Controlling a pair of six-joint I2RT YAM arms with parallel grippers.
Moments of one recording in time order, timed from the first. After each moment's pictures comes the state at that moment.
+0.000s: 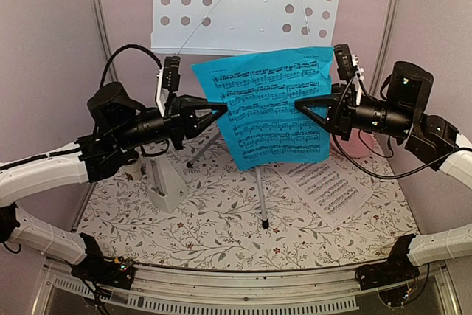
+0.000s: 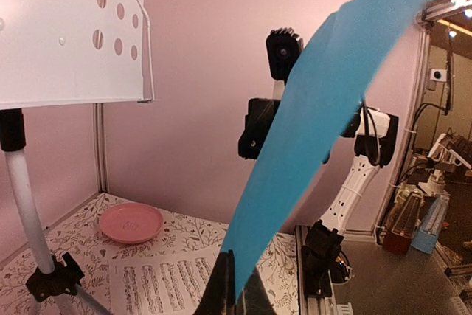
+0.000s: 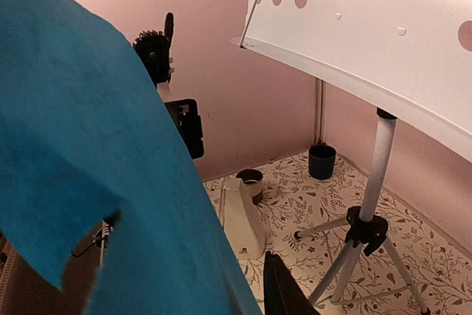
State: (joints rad) left arm -0.87 1.20 0.94 0.51 0.49 -0.24; right arm 0.79 1.04 1.13 -0.11 -0.43 0.09
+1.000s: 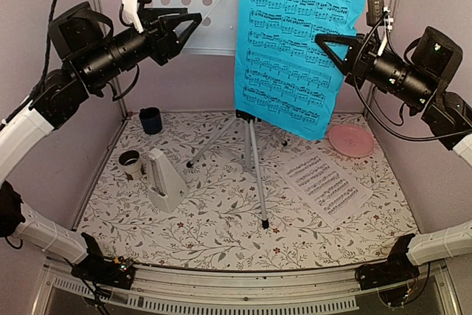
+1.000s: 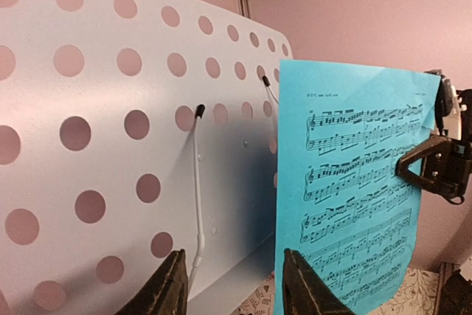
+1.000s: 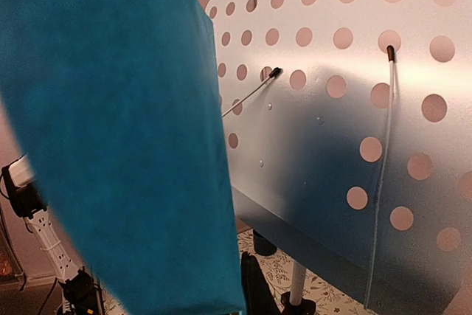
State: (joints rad) left arm -0.87 1.27 1.59 -0.09 -0.01 0.09; right arm 0.76 1.09 1.39 -0.08 -0.23 0.10
